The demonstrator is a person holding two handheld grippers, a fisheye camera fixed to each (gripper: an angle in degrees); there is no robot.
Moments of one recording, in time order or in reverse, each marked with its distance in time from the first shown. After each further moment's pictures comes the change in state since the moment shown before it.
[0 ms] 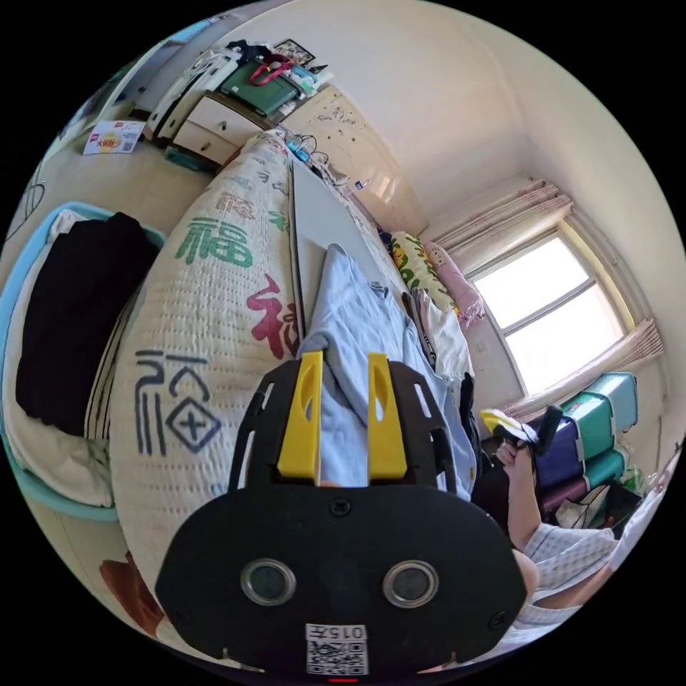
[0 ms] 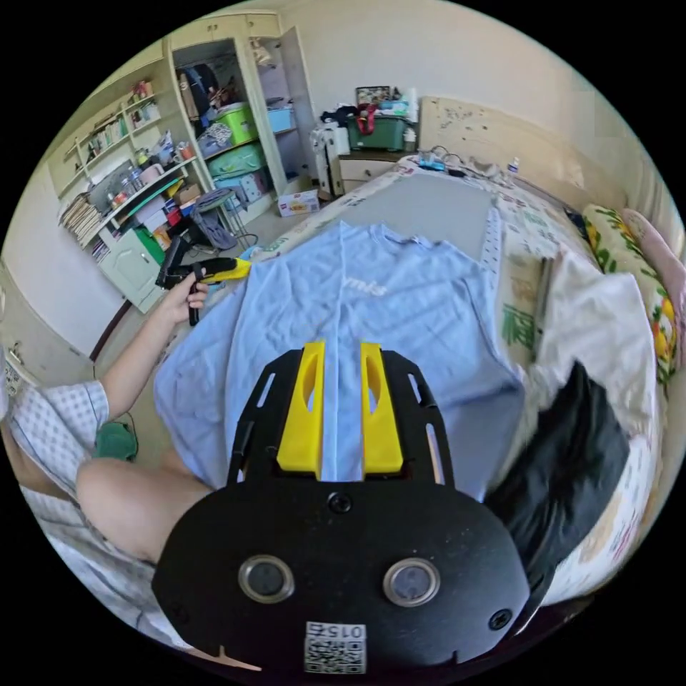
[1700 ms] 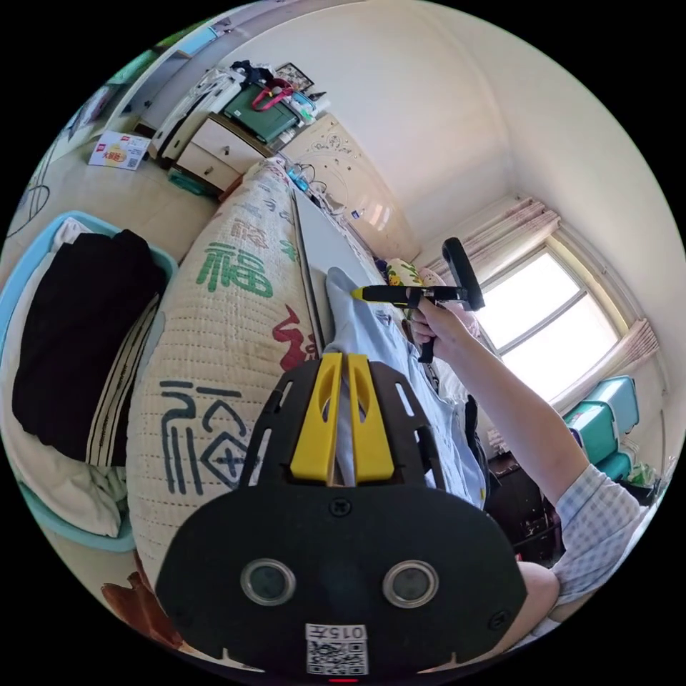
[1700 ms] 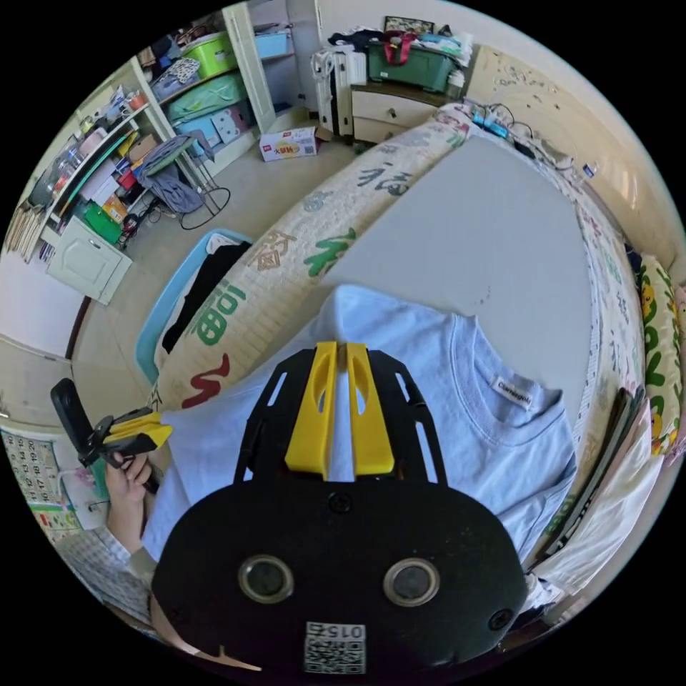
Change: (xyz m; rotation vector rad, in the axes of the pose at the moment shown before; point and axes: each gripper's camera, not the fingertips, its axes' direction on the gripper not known) left arm -0.030 -0.035 -0.068 0.195 0.009 -0.025; right arm 0.001 -0.416 0.184 -0.259 0.111 -0.045
